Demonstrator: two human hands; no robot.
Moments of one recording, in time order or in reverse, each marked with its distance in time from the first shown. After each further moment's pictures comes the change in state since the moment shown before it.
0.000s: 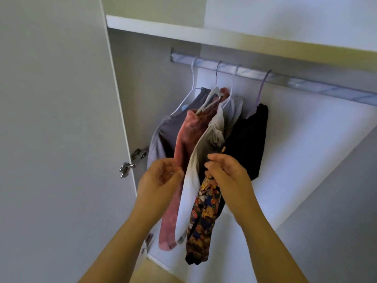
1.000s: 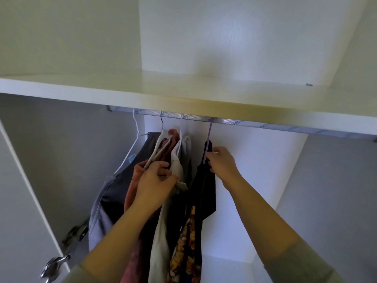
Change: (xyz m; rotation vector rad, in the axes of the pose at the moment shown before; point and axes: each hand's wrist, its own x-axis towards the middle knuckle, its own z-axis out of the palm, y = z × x) left_hand 0.180 0.016 0.108 0.090 -0.248 0.172; right_hand 0.196 -0.010 -0.088 -0.213 0.342 0.133
